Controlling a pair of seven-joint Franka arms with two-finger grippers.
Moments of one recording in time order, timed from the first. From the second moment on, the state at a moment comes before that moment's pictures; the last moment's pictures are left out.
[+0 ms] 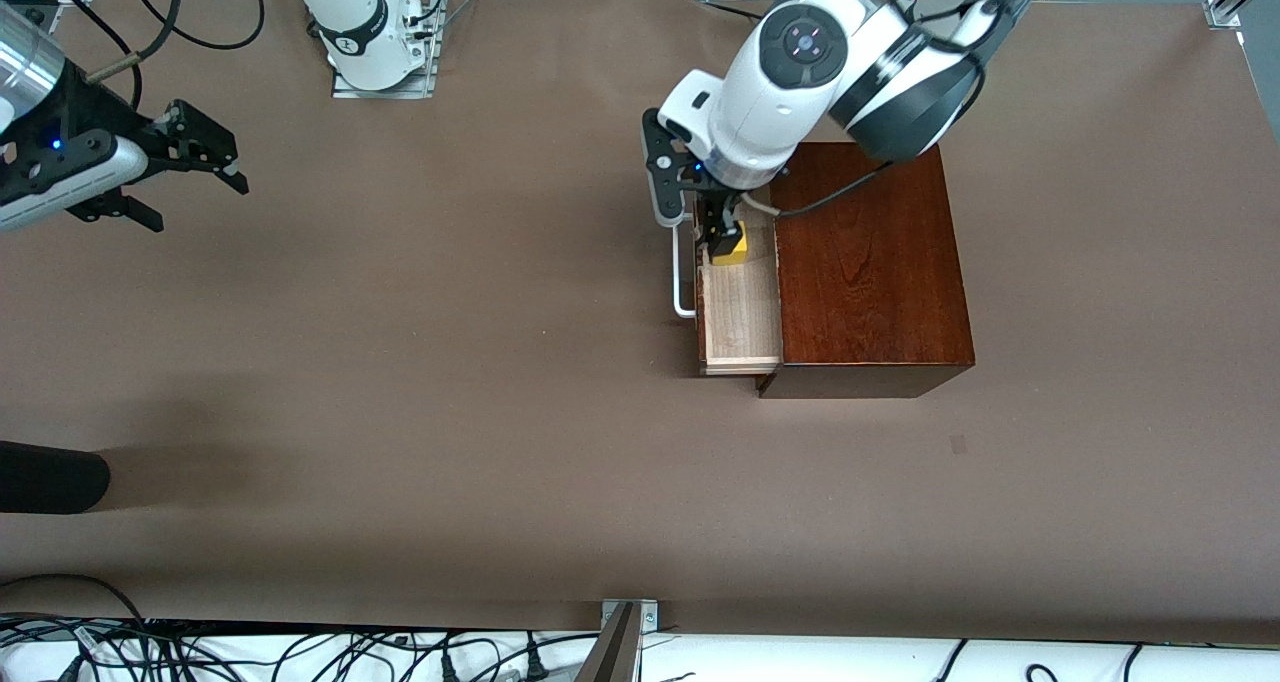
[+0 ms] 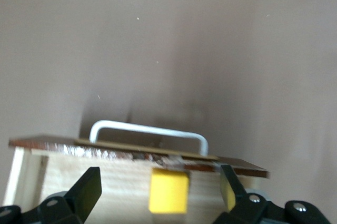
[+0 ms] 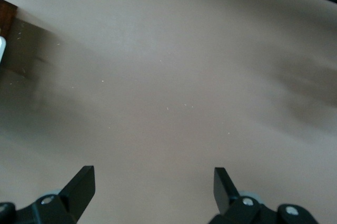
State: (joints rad) left arm -0.13 0.38 -0.65 -1.62 0.06 1.97 0.66; right arm 0.22 0.01 -0.13 -1.57 0.12 1.63 -0.28
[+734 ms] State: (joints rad) left arm -0.31 0.59 -0.62 -1.62 0.52 2.10 0.55; right arm 0.25 0.00 -0.09 -1.57 0.00 1.63 -0.12
